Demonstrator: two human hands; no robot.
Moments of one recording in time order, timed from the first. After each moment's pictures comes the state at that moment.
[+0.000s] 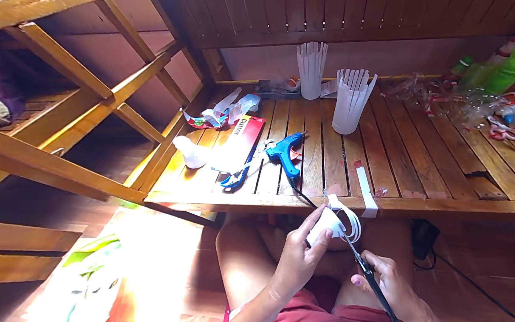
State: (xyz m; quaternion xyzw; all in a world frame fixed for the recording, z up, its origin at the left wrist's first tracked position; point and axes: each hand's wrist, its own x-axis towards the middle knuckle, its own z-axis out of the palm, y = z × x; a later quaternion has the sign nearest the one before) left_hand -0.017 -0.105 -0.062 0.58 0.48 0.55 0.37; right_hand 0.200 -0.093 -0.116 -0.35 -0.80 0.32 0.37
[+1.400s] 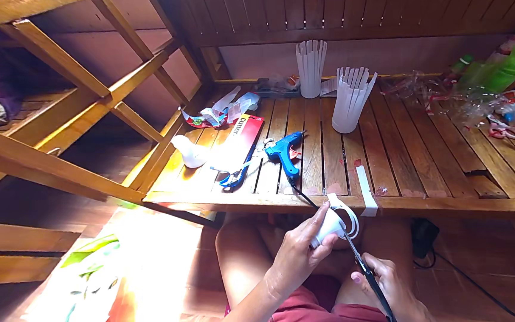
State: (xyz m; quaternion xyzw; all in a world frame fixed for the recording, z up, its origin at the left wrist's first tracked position) left_hand -0.027 -0.097 -0.070 0.73 0.46 0.48 0.13; right_hand 0.196 -0.099 -0.117 -0.37 -0.79 0.30 0.39
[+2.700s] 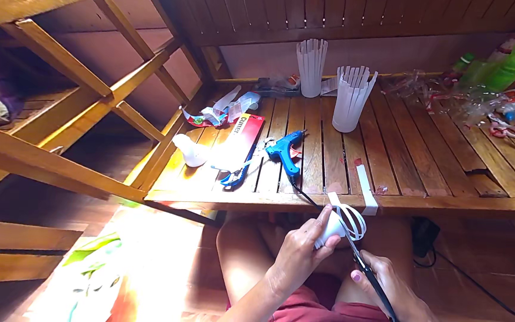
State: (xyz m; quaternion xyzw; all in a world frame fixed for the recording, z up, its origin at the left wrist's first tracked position) left_hand -0.026 -0.098 -0.076 0.76 0.47 0.44 0.07; right_hand 0.197 -0.100 -0.105 -0.41 -0.77 0.39 0.29
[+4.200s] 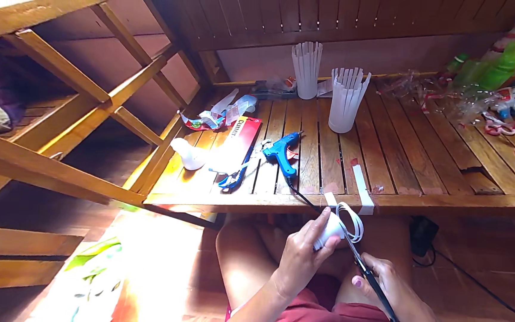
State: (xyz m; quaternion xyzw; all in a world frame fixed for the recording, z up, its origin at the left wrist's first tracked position) left_hand -0.014 -0.098 -0.084 0.73 0.47 0.49 0.08; right_hand 0.208 -0.105 -0.102 -0.42 -0.75 0.43 0.27
